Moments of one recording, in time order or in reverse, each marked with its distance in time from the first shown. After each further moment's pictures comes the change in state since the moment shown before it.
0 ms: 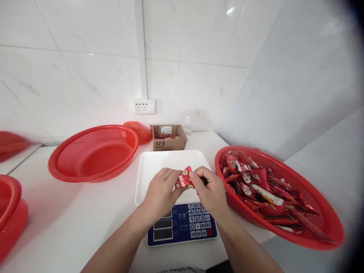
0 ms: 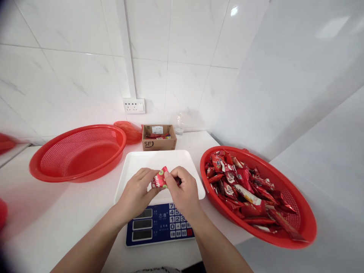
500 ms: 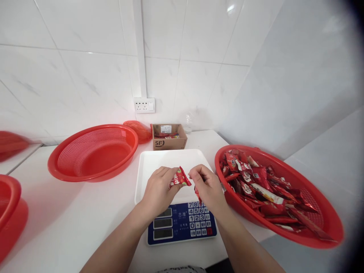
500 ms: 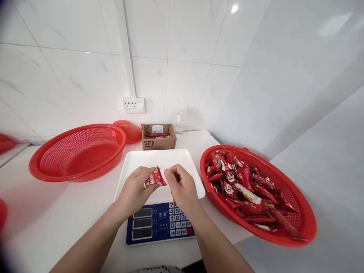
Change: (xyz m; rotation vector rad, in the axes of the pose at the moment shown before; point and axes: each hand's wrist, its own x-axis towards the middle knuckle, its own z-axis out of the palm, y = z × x) left_hand 0.000 -0.007 0.003 0.032 0.011 -0.105; right_hand 0.000 0.008 0.000 0.132 -0.072 0.110
